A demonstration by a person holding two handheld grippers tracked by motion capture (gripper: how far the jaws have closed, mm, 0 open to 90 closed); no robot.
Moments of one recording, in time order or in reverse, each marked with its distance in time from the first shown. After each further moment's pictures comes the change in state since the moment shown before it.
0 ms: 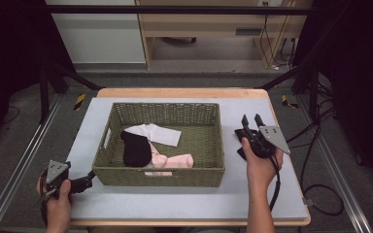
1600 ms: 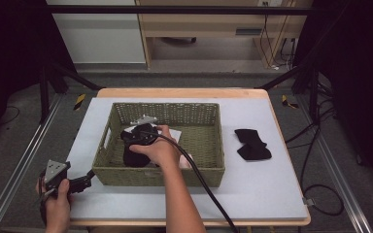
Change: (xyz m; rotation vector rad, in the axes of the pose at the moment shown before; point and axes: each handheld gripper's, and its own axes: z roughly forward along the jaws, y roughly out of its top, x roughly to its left) left arm 0.003 0.000 0.000 -0.002 -0.014 -0.028; right arm 0.288 -0.055 0.095 0.597 0.654 -0.168
